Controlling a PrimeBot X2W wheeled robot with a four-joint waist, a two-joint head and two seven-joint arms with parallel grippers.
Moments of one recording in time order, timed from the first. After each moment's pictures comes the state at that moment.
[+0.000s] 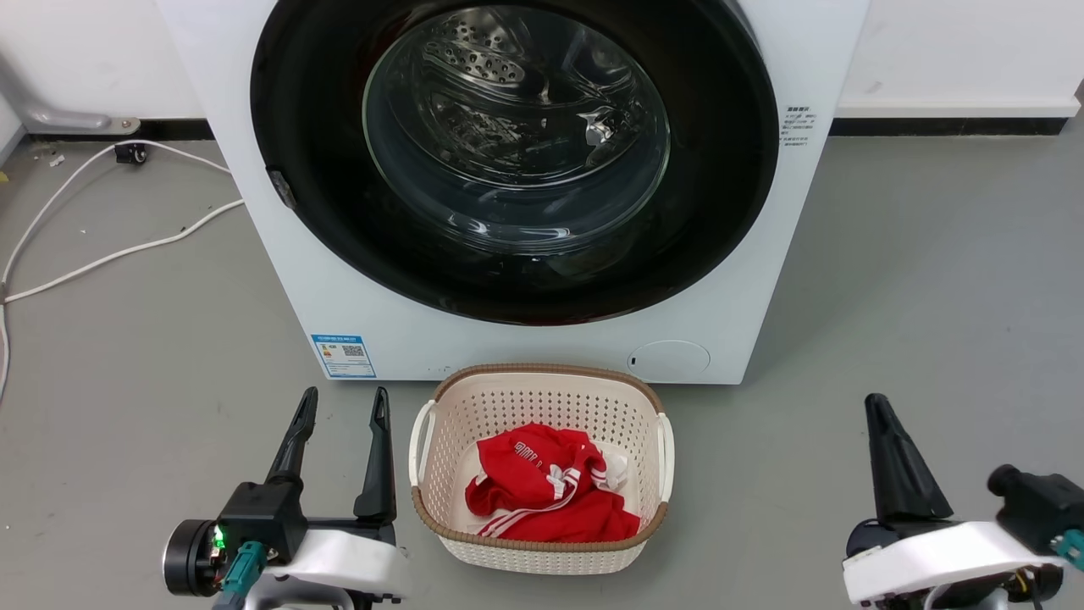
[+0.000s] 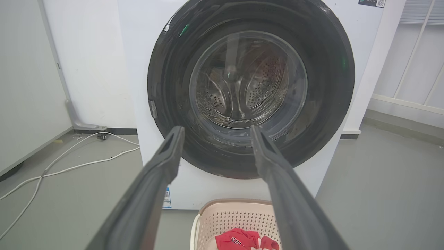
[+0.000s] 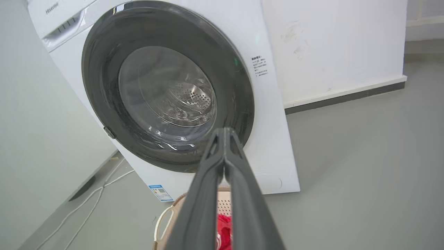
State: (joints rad) left arm -0.02 0.05 -0.07 0.09 -0.12 -0.02 -0.26; right arm 0.02 -0.05 0.01 0.06 0.38 0.13 -0.16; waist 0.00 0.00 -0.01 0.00
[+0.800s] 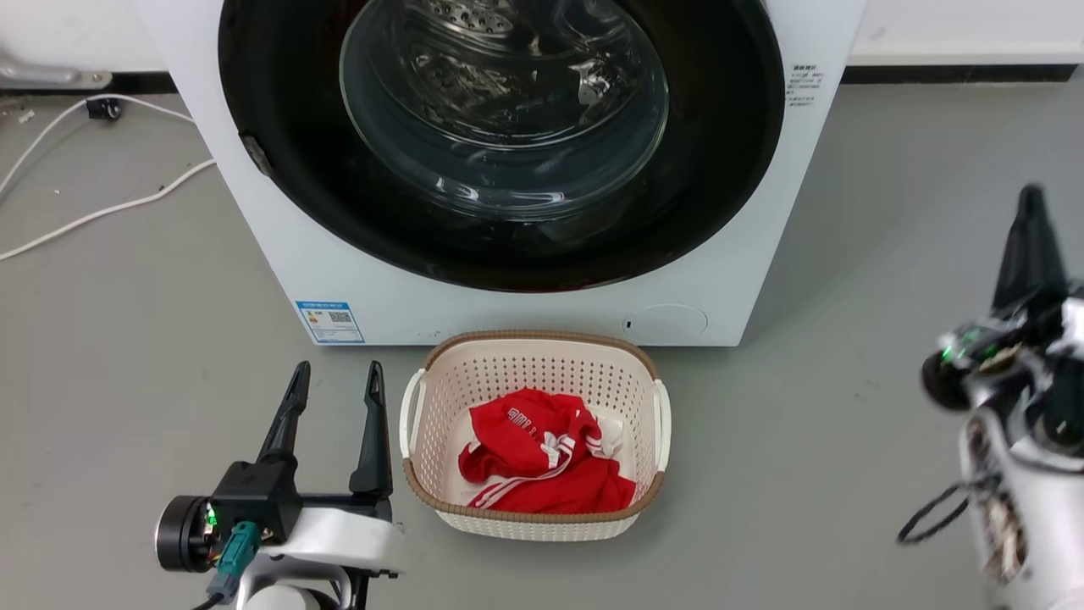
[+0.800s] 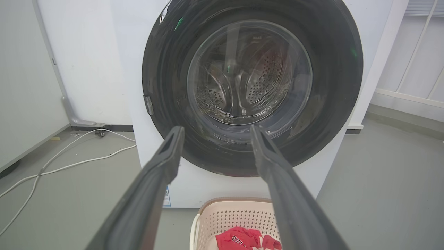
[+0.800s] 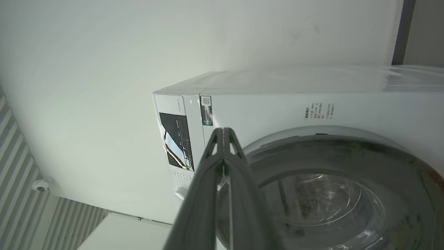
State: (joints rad) left arm -0.06 0.05 -0.06 0.08 -0.11 -0.01 -0.26; right arm -0.43 -0.11 -0.08 0.28 1.72 0.13 -0.22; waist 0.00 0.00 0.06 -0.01
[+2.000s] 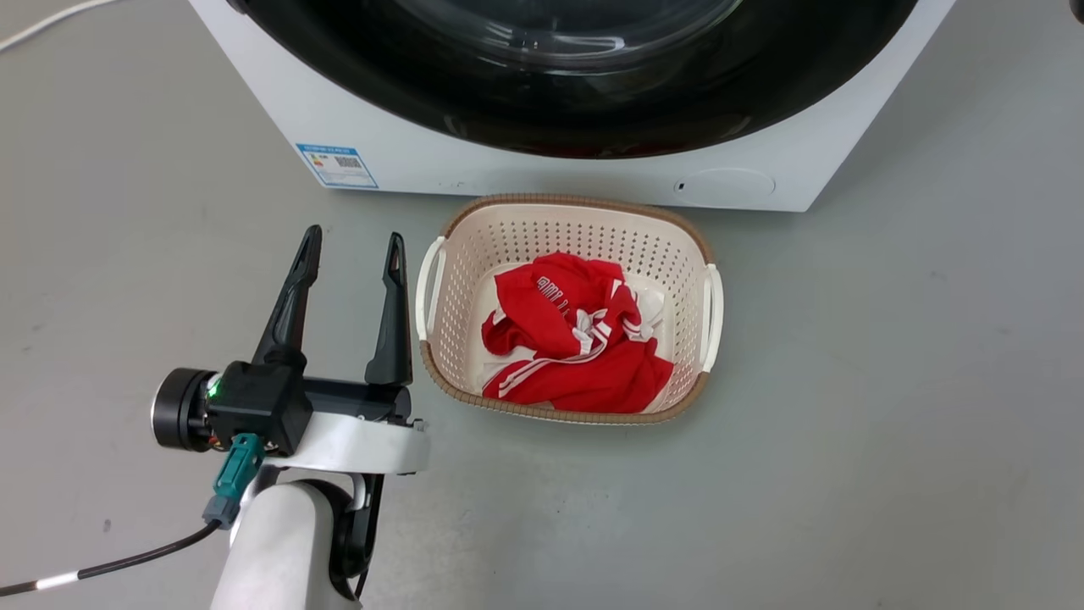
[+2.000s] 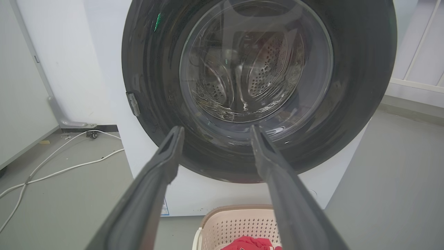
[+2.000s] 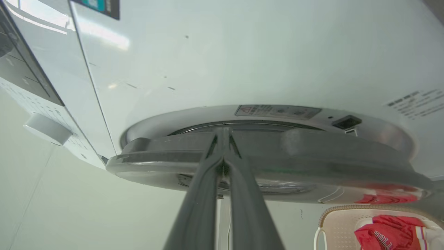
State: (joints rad) left arm -0.24 0.05 -0.10 0.01 -0.08 -0.03 -0.26; right arm -1.53 -0.31 0.38 1.25 1.62 0.13 0.39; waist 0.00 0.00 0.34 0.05
